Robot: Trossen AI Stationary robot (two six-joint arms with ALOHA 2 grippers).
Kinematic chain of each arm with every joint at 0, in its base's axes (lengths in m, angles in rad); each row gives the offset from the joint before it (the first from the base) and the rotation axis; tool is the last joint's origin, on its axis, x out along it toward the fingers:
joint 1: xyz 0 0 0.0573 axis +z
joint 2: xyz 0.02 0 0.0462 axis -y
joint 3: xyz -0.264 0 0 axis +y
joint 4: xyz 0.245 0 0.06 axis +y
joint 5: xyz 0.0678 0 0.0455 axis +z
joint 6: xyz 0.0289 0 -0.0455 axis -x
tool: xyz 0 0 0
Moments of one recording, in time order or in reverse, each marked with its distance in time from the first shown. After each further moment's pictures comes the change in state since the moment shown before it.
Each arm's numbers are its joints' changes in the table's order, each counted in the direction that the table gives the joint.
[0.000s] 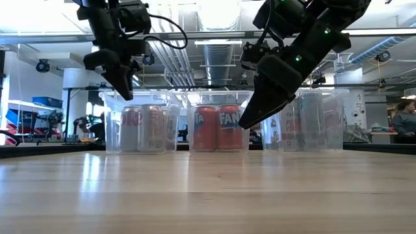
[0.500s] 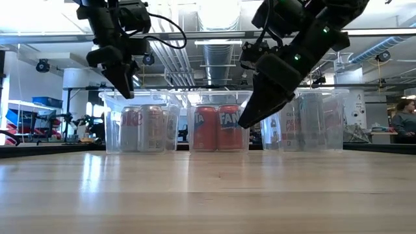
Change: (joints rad) left arm 0.000 0.004 -0.003 -0.002 -0.023 0.090; right arm 0.000 0.000 -0.007 0.014 0.000 -0.009
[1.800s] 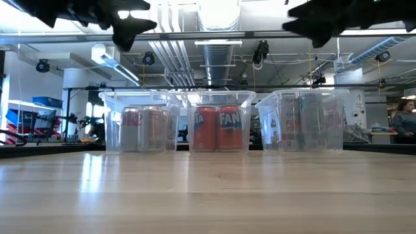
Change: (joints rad) left arm -0.331 0.421 0.434 -1.001 -0.231 0.561; right arm 0.070 0.823 0.455 -0.420 -0.080 0.296
